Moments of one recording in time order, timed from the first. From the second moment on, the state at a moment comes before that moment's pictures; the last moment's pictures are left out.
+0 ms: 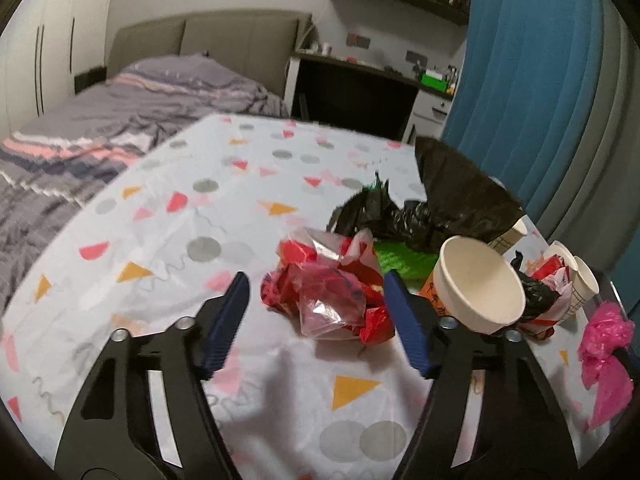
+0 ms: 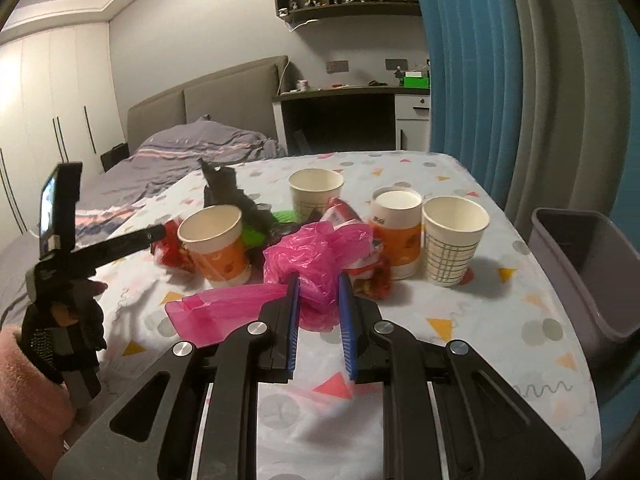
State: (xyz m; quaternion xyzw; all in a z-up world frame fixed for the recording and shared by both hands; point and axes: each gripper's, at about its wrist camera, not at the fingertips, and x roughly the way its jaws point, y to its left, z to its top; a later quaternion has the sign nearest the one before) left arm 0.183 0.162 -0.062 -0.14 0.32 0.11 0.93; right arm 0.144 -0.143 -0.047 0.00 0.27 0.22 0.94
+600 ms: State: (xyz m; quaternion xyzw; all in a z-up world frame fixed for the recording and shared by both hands) left arm 0.164 0.162 -0.064 -0.17 0.31 0.05 0.93; right arm 0.140 -0.151 -0.041 0.00 0.26 0.21 0.94
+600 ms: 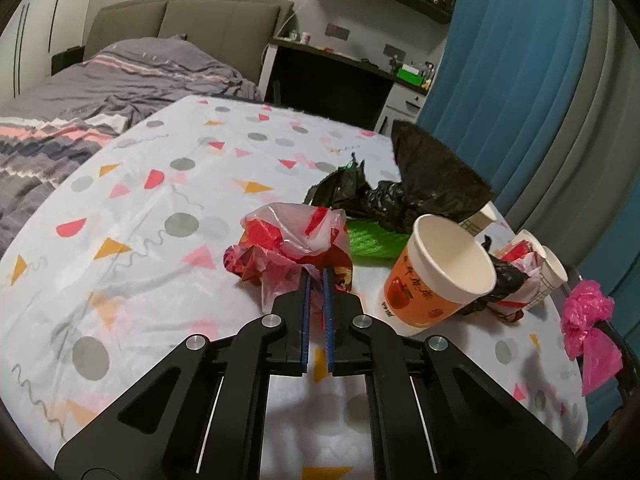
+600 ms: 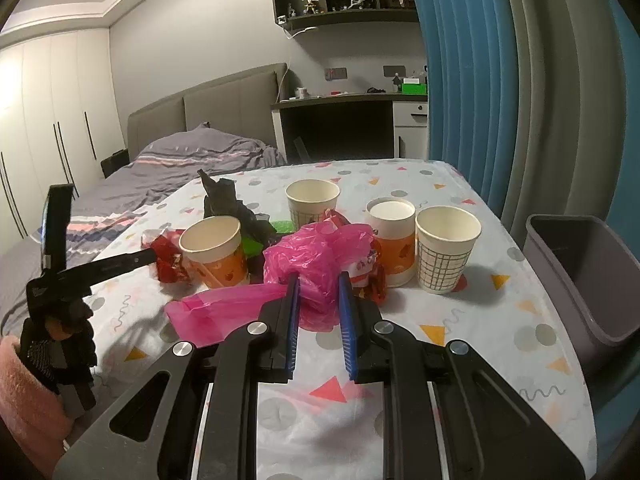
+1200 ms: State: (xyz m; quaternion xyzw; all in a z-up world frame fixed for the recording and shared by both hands) left arm 0.082 0.108 0.017 -0.11 0.19 0.03 0.98; right arm 0.118 -0.177 -0.020 0.02 0.22 0.20 0.95
